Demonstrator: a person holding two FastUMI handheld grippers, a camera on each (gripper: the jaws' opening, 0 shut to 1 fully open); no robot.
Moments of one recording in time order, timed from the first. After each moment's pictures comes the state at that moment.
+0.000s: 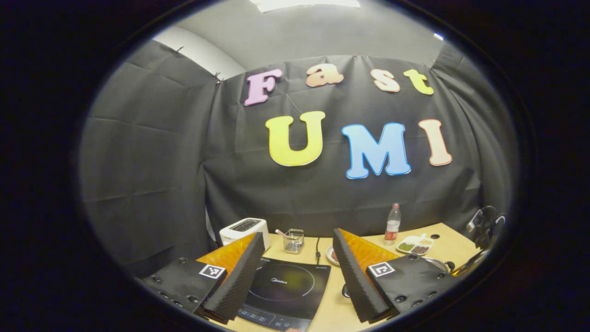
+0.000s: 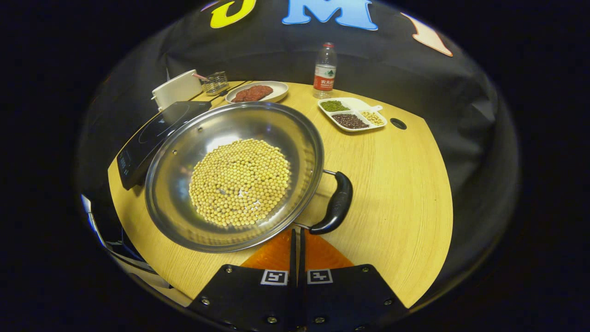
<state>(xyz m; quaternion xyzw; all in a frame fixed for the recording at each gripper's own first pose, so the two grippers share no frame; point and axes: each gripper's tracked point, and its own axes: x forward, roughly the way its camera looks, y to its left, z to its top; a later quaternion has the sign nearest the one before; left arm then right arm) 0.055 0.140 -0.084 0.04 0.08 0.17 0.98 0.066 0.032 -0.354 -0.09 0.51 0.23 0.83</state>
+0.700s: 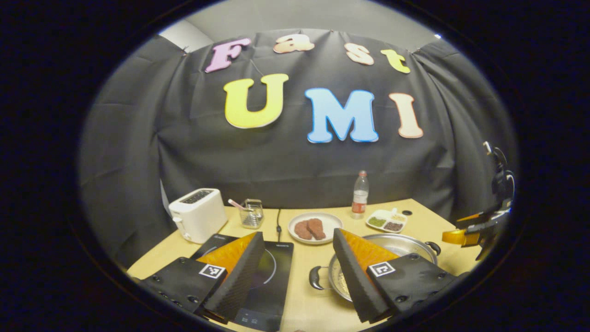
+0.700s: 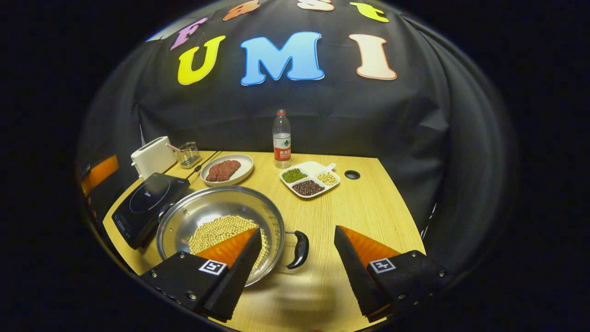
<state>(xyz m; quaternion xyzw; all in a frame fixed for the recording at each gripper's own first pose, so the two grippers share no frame) 0.112 0.082 -0.193 0.00 0.19 0.04 0.98 0.128 0.022 -0.259 0.00 0.34 0.13 0.93</state>
